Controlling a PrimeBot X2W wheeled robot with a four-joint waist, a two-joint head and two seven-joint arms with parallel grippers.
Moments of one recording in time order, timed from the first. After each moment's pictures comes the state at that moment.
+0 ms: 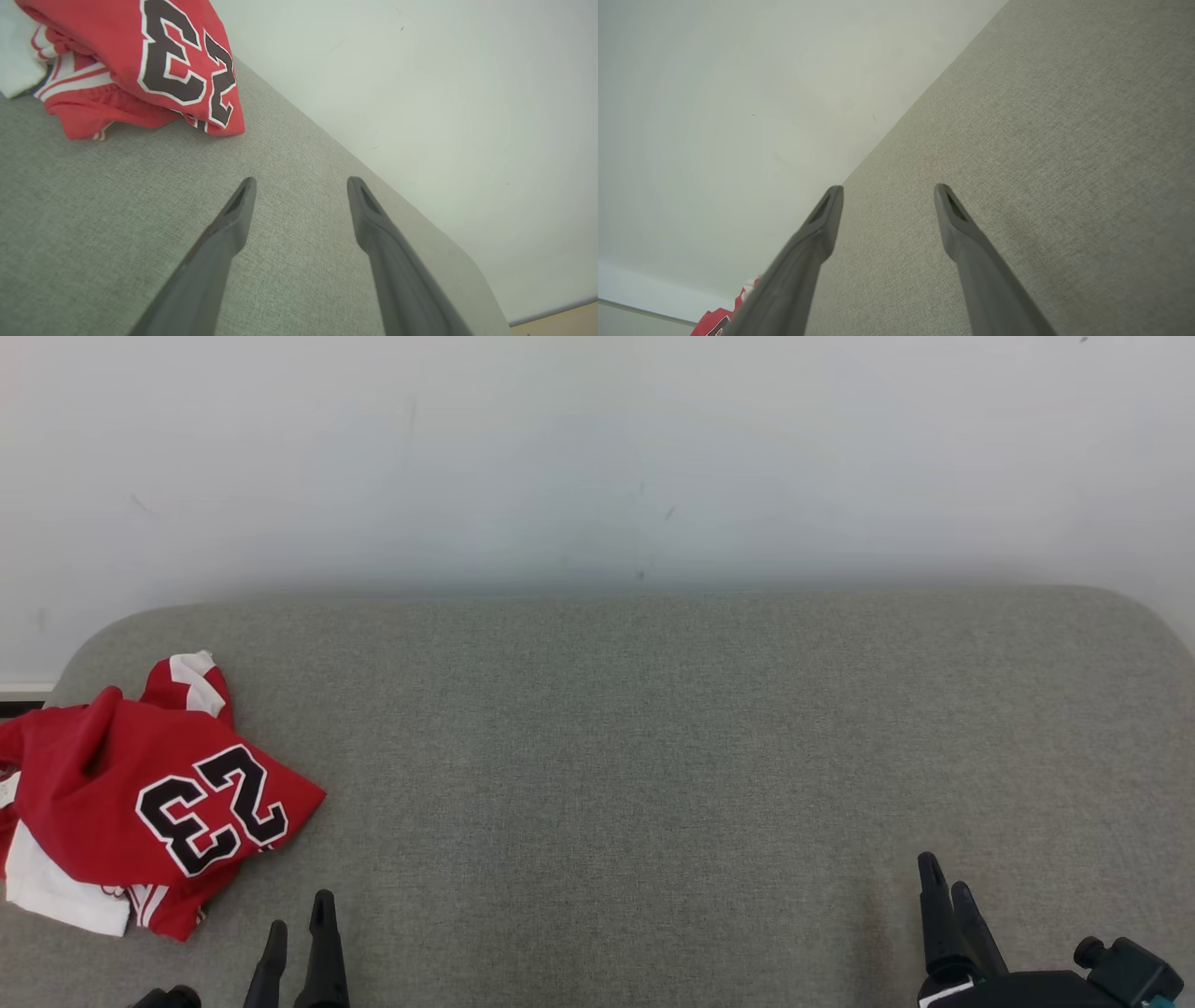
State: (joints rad) left arm 0.02 0.04 0.01 0.19 -0.78 -0.08 -0.09; right arm -0.01 -0.05 0.01 0.27 0.92 0.13 -0.09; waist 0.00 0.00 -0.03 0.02
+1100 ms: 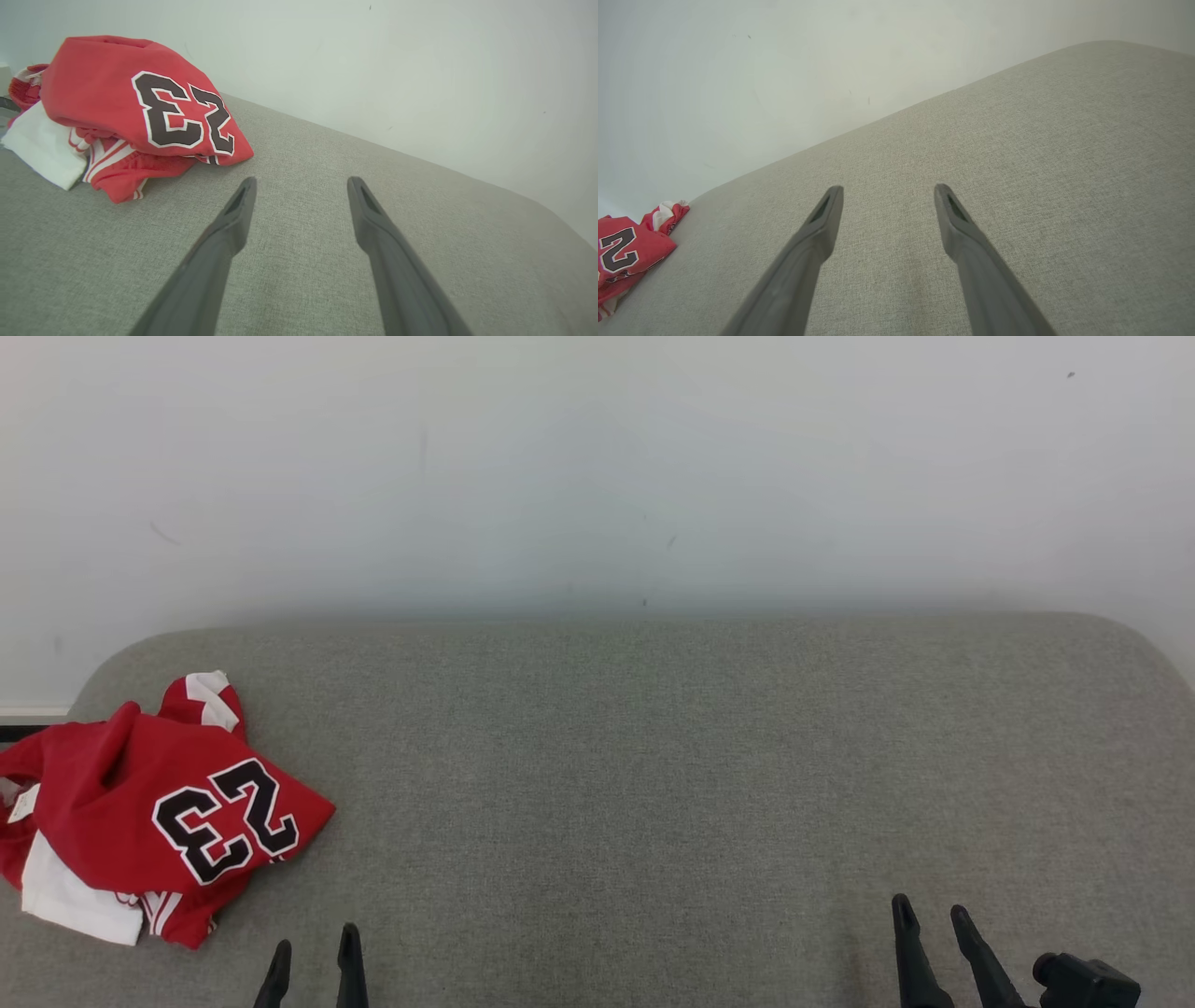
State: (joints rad) left arm 0.07 0.05 -0.02 0.20 -0.40 -0.08 -0.18; right arm 0.04 -0.05 0.01 0.28 0.45 0.13 -0.13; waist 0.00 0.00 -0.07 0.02
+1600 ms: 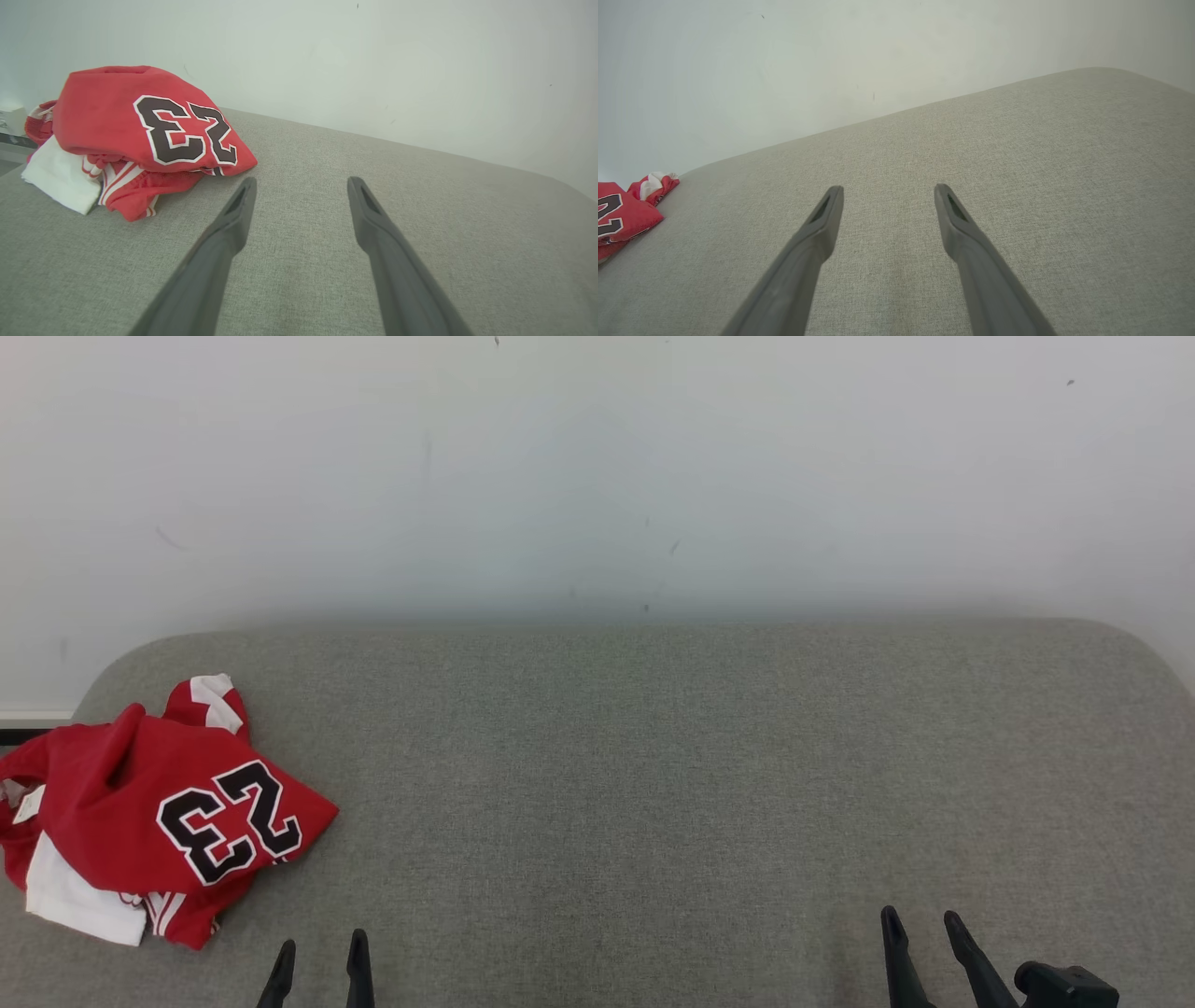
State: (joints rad) left arm 0.08 0.05 -0.02 0.21 -0.28 -0.08 -0.21; right arm 0.06 -0.05 0.02 0.27 0.33 0.13 -0.15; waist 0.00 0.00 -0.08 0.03
